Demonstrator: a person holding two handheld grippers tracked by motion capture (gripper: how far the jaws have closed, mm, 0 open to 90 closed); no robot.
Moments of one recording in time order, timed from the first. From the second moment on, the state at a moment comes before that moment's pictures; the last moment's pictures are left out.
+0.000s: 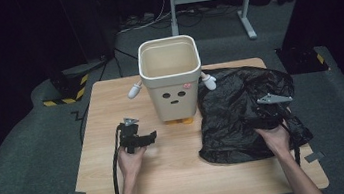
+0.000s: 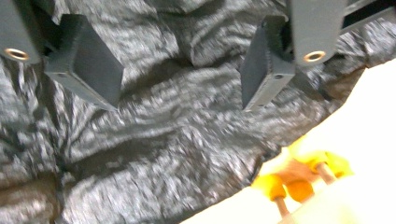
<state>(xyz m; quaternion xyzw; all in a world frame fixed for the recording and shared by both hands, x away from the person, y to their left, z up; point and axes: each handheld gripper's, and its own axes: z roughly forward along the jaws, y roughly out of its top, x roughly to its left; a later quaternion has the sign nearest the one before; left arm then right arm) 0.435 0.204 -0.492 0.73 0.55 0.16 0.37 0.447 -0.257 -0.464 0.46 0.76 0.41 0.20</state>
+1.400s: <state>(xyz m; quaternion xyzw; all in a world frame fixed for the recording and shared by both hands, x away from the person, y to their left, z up) 0.472 0.202 -0.383 0.75 0.50 0.19 0.39 0.503 -0.173 -0.373 0.38 0.80 0.43 0.17</state>
